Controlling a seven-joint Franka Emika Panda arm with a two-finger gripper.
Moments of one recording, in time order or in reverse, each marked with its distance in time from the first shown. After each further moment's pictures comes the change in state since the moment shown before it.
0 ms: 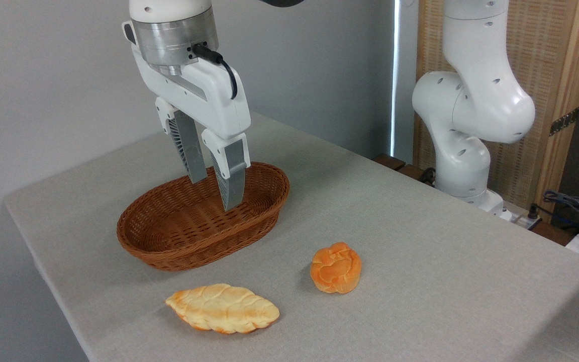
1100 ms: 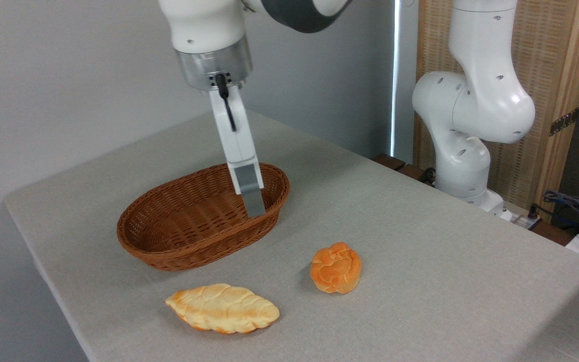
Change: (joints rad) arm -0.003 -0.154 -0.009 -0.289 -0.002 0.068 0.485
